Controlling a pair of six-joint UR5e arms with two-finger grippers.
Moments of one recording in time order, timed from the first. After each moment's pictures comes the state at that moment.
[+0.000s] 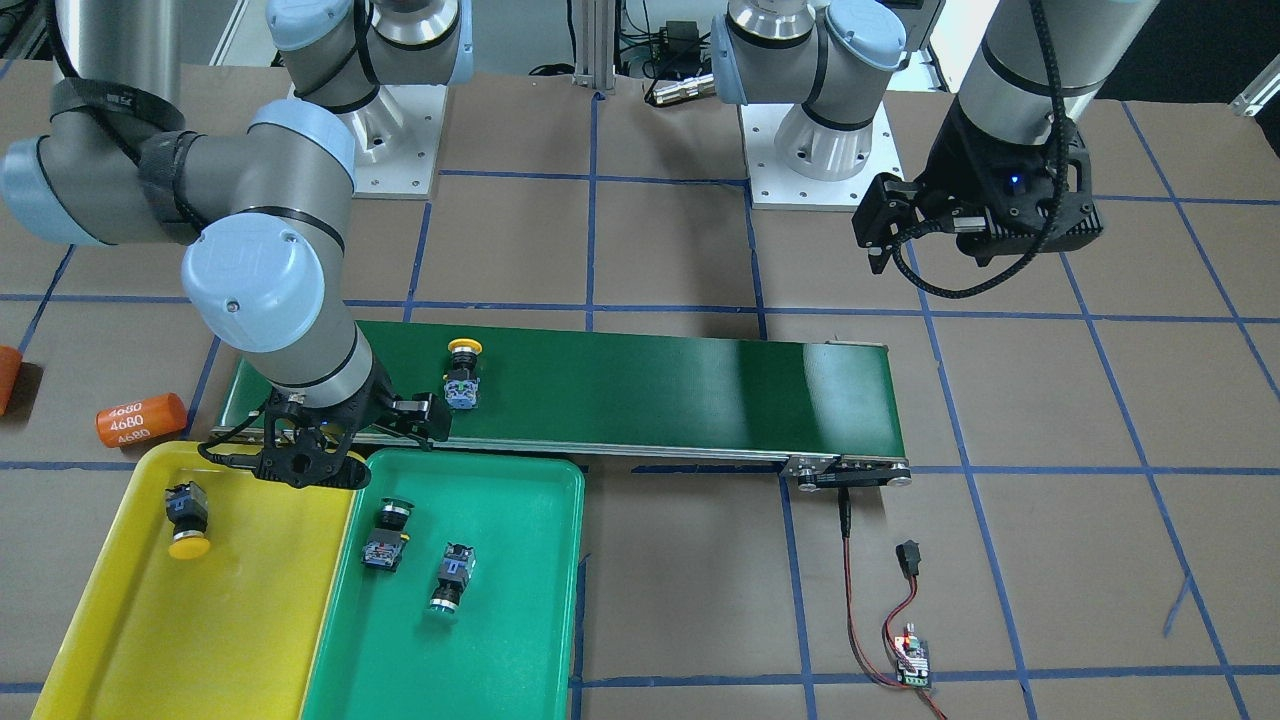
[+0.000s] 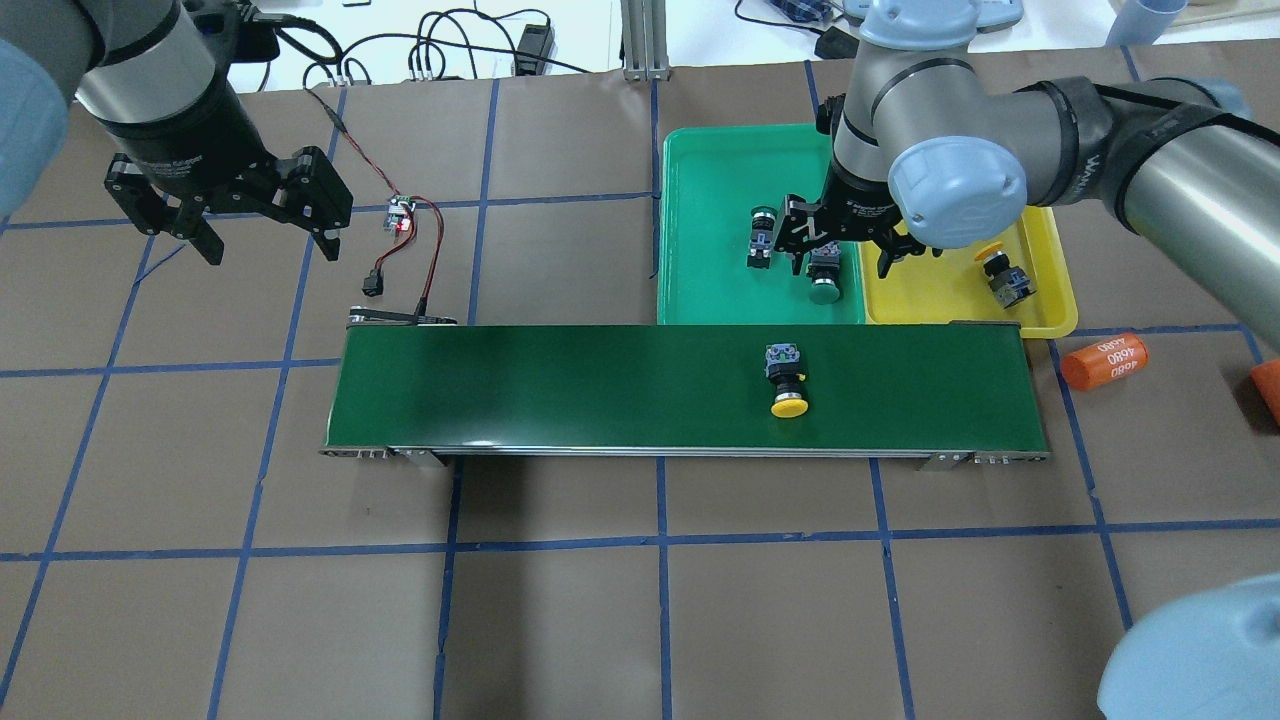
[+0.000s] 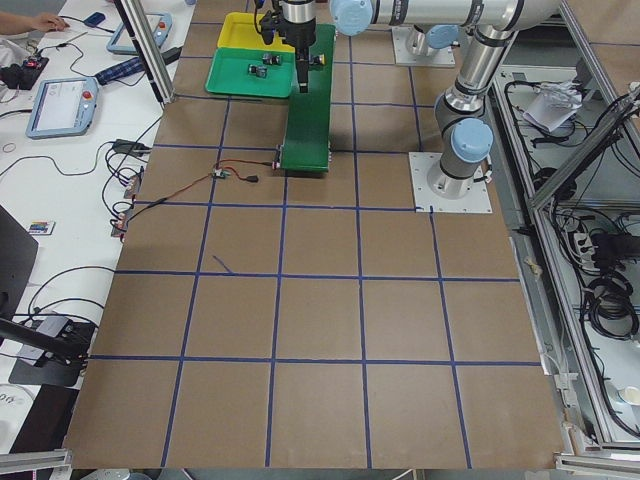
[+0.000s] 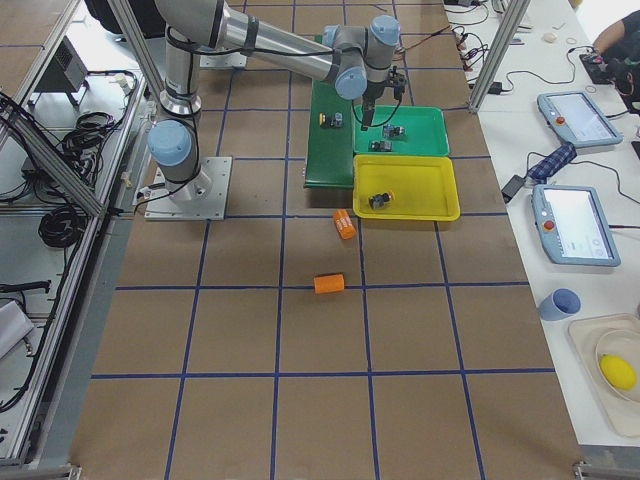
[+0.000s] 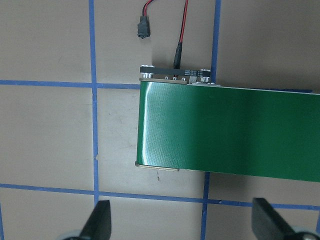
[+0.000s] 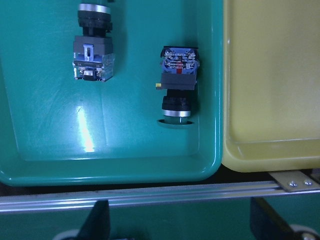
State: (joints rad) left arm -1.51 -1.58 -1.55 -1.62 1.66 0.01; right arm 1.63 -1.23 1.65 -1.93 -1.56 0.16
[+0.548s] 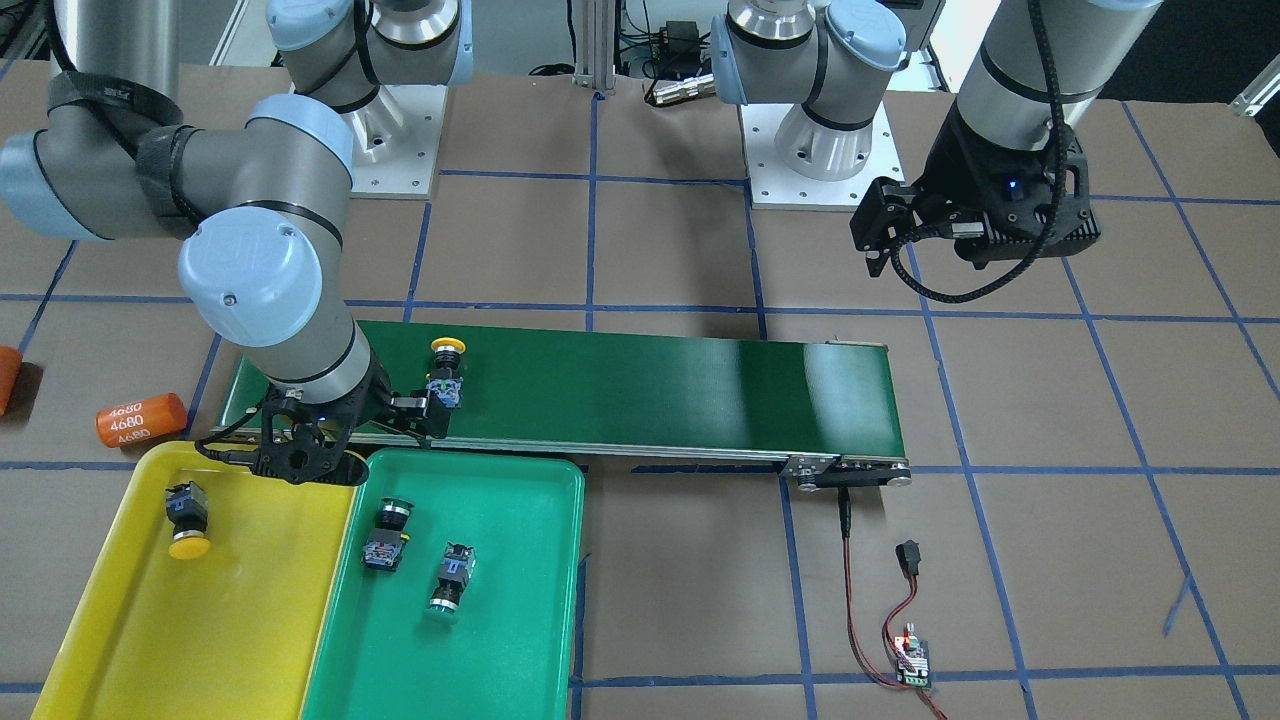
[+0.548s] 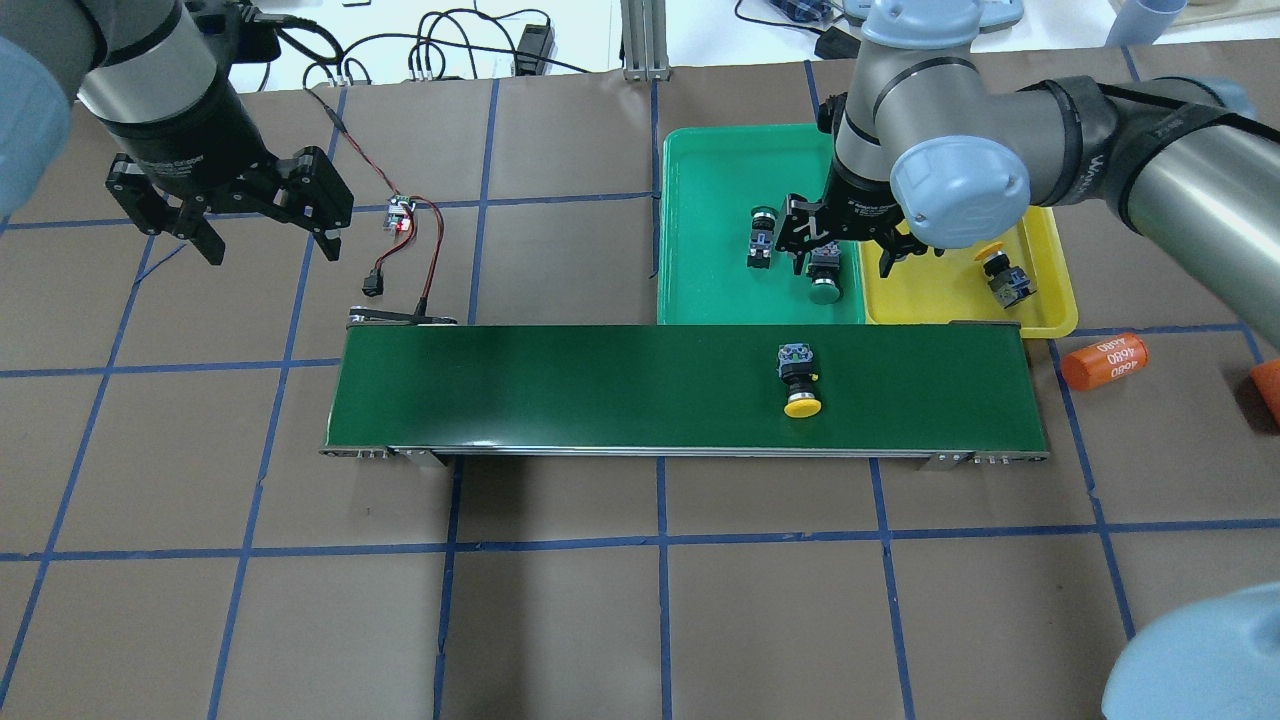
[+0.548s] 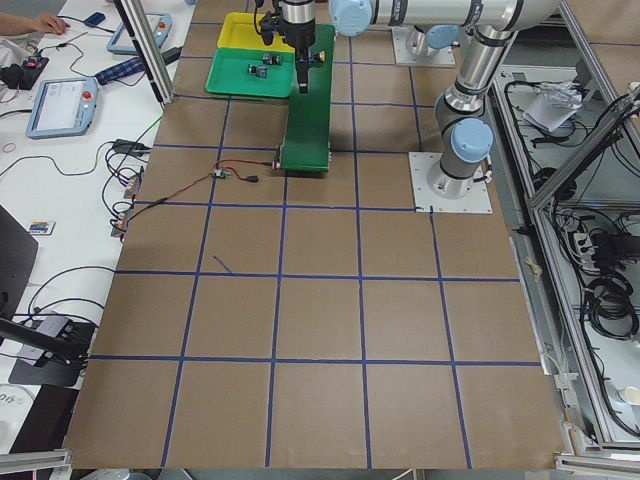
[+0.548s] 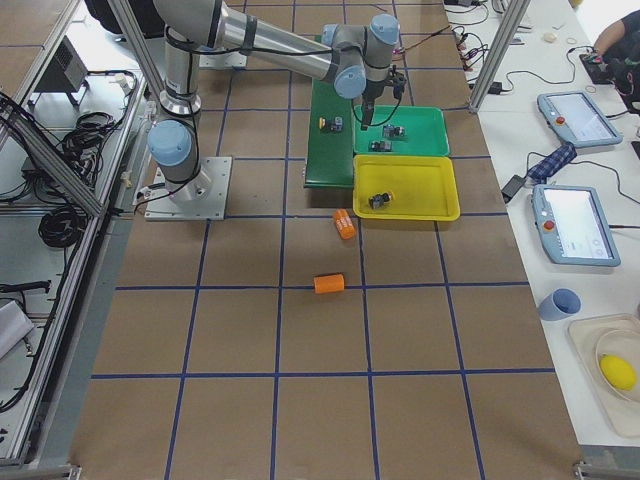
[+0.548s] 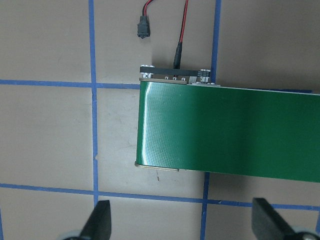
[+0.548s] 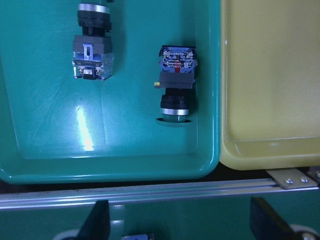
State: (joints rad) left arm -1.51 -1.59 -1.55 -1.62 1.65 0.01; right arm 1.63 -1.24 1.65 -1.92 -1.56 0.16
